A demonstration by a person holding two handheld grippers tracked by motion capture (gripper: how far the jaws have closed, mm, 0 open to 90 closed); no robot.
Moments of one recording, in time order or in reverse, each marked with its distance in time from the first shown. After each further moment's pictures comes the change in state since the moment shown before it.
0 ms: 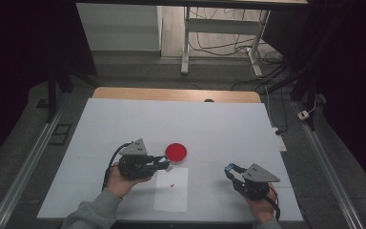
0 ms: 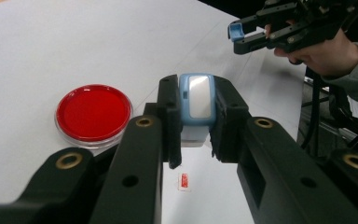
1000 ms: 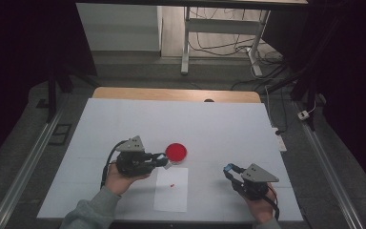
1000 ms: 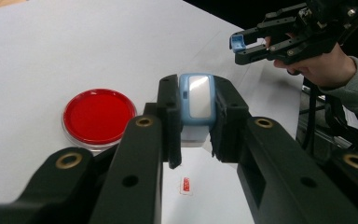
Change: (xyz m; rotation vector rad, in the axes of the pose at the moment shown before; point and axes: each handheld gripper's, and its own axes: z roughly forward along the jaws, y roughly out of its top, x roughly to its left) left arm 0.005 0.002 -0.003 -0.011 -0.004 -0.027; right arm 0.002 0.001 0.002 -0.002 0.014 -0.004
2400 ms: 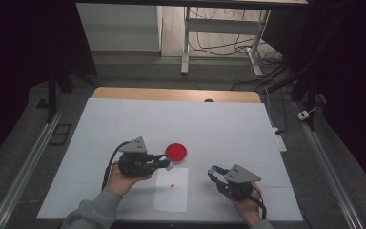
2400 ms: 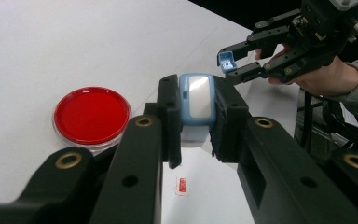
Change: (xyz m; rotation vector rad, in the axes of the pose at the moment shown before) left arm -0.002 -0.001 0.006 0.007 -0.010 0.001; right arm 0.031 0.014 0.025 -0.005 0.098 -0.042
